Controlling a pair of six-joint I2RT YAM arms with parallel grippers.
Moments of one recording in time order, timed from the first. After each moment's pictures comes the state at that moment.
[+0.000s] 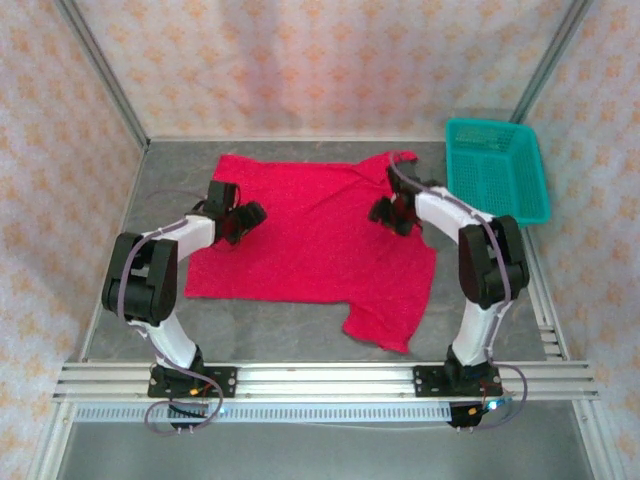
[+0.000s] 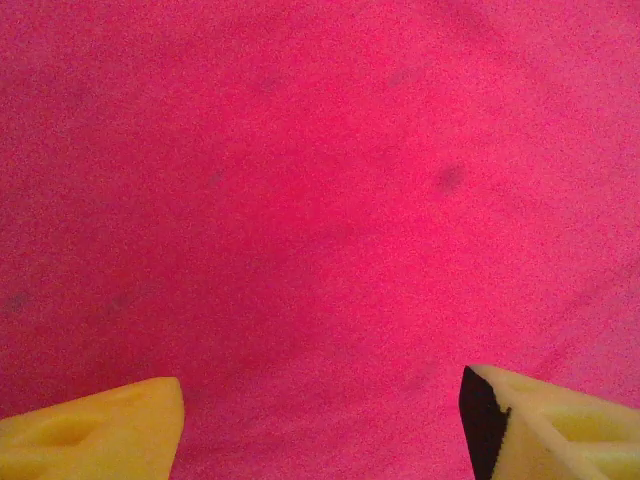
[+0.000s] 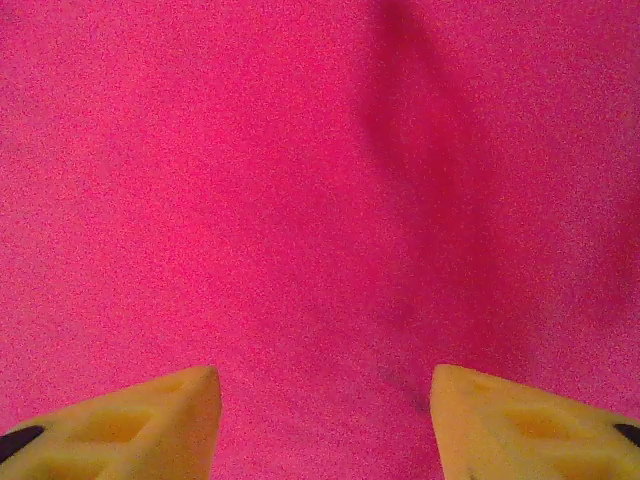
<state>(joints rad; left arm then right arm) -0.10 1.71 0.92 -0.18 0.16 -0.80 0.29 1.83 1.21 -0.59 -0.14 0.72</state>
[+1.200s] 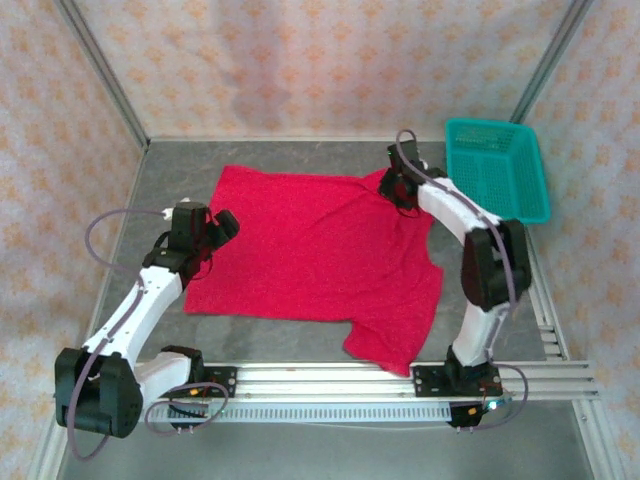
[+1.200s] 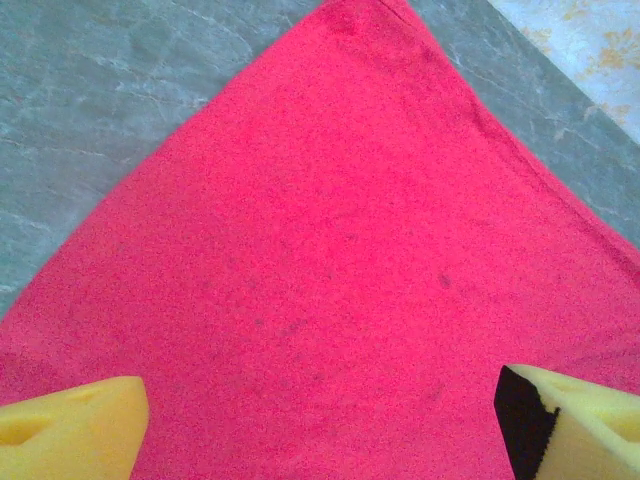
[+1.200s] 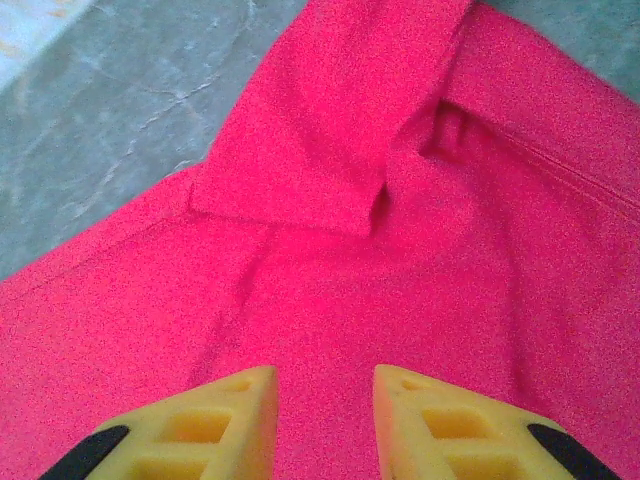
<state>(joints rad) -0.10 1.09 0.72 -0.39 -0.12 -0.73 0.30 1.90 1.47 -0.54 0.08 0.81</state>
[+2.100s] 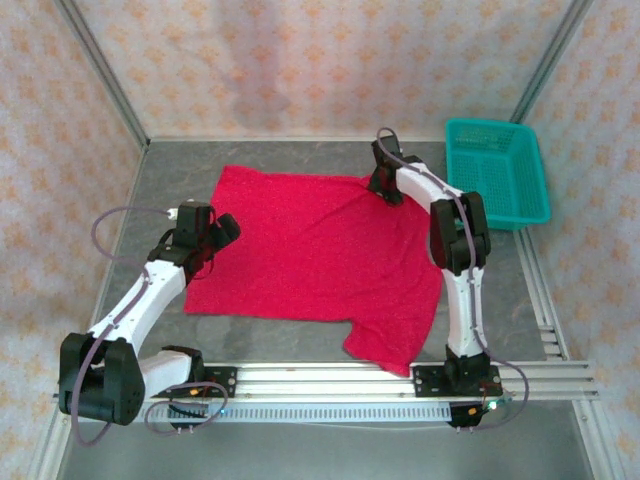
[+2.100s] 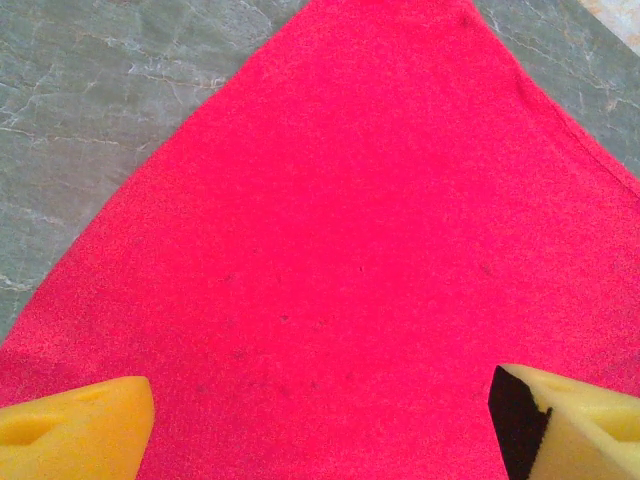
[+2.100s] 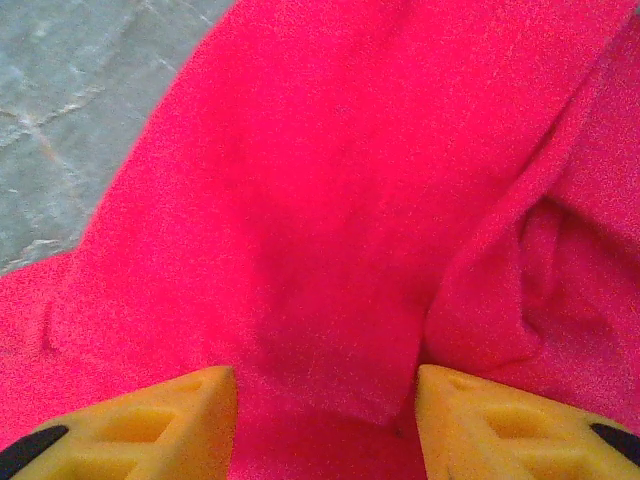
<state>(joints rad) -0.10 1.15 0.73 -0.39 -0.13 -0.70 0.29 2.26 1.80 -0.65 0.13 0.76</state>
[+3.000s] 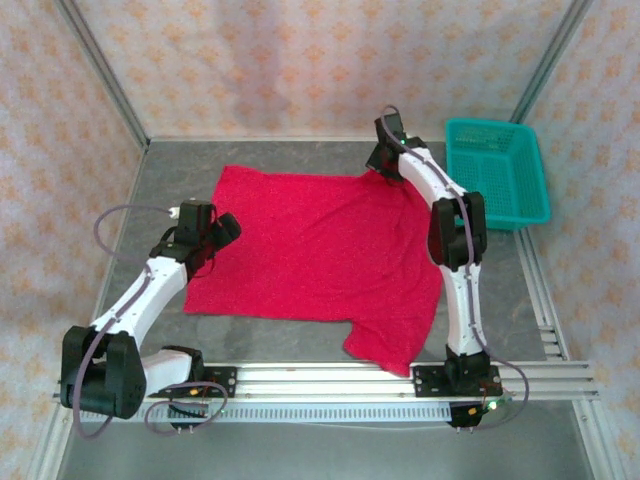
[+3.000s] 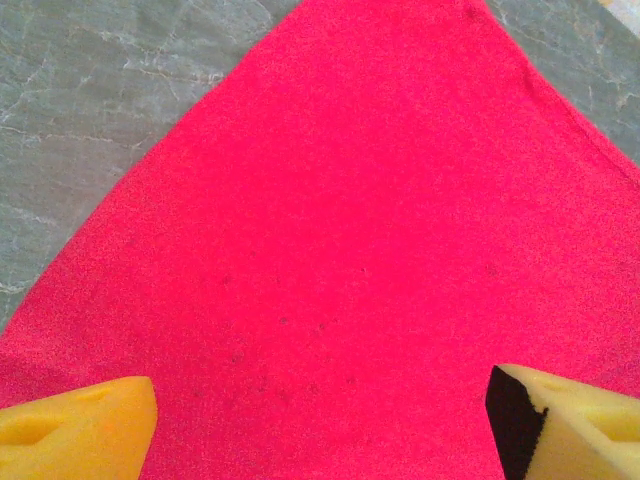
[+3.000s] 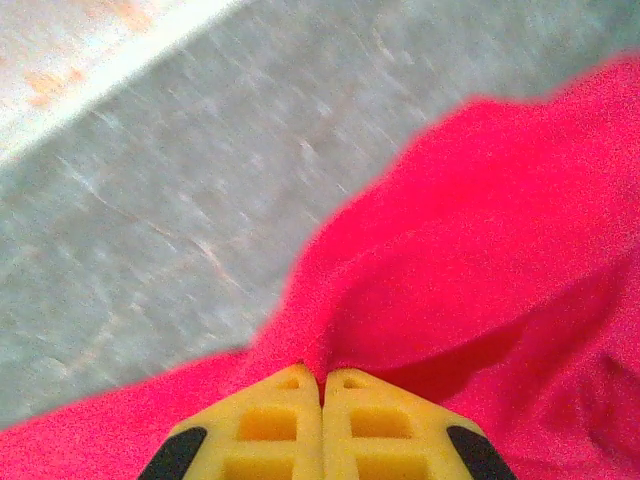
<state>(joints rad) -0.10 1.19 0.74 -0.38 -0.12 -0.70 0.27 2.34 2.12 -0.72 0.12 0.72</state>
